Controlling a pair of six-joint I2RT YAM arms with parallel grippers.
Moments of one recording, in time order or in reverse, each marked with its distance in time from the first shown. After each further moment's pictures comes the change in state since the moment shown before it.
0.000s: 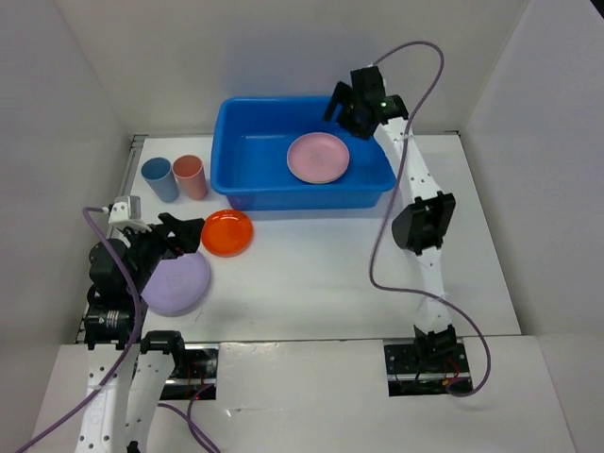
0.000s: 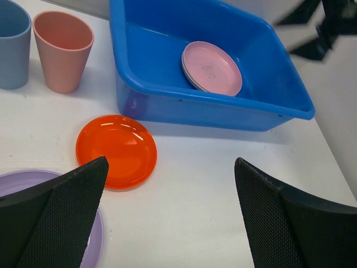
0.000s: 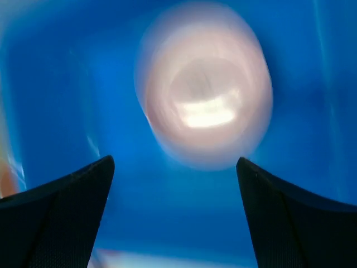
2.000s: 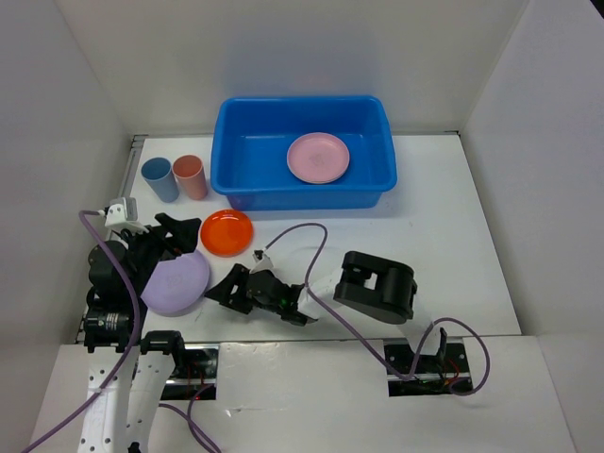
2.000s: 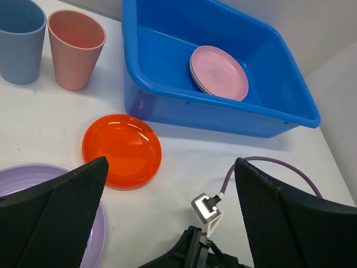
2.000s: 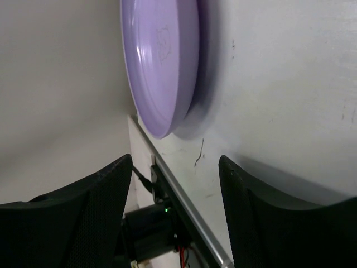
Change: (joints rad) left arm 0.007 -0.018 0.000 -0.021 -0.044 -0.020; right arm 0.966 -0.368 -1.767 1.751 0.116 0.792
